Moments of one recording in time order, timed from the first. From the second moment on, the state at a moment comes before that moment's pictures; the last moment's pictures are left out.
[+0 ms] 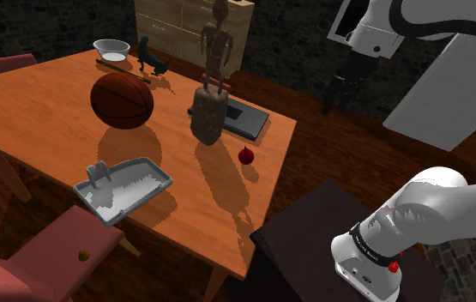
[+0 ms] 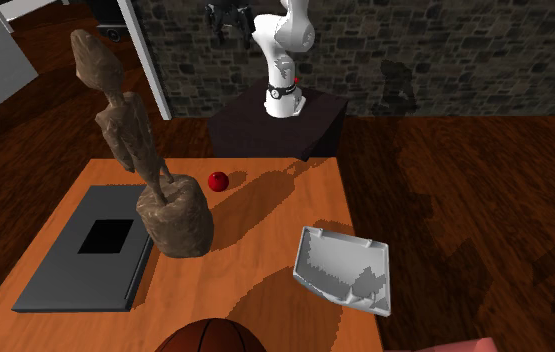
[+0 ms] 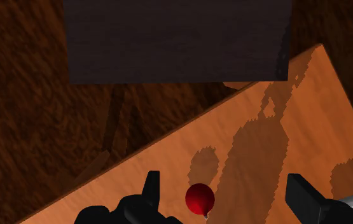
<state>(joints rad) 0.00 -0.74 -0.02 -2.44 0.05 1.64 0.01</state>
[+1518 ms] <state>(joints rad) -0.03 -0.20 0.11 -2.78 -0.08 2.84 0.05</state>
